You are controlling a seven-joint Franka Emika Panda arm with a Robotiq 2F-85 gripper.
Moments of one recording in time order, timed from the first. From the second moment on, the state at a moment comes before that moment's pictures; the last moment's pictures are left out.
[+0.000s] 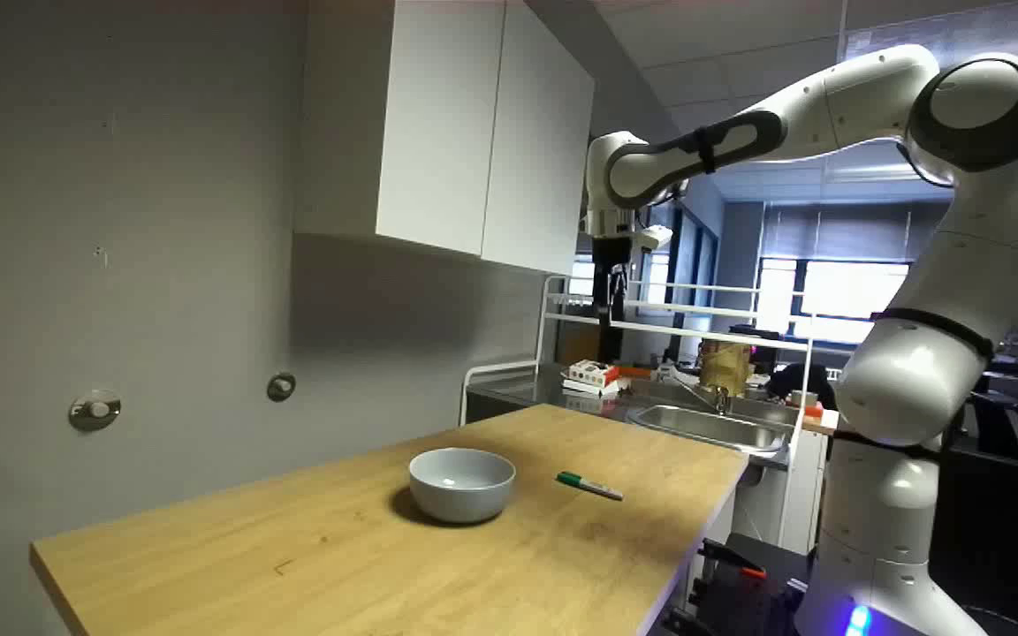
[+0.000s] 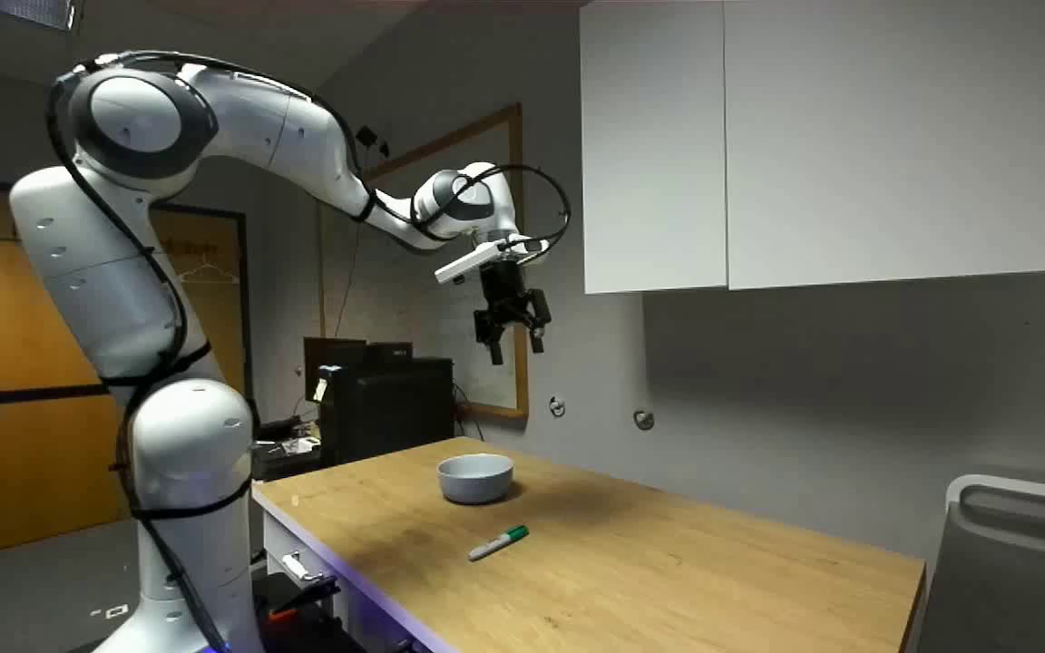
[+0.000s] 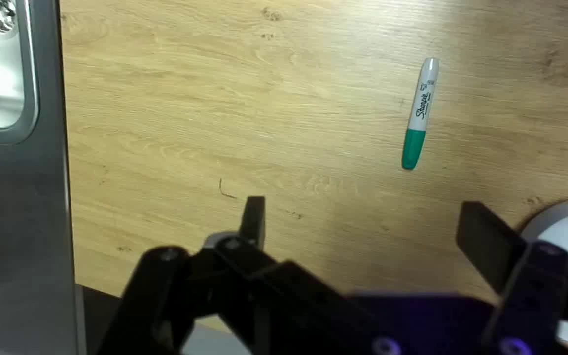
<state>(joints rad) -0.11 -0.37 -0.05 -2.19 -0.30 1.83 -0.17</state>
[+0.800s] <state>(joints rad) -0.10 -0.35 -0.05 -2.19 -0.30 1.84 -0.17</state>
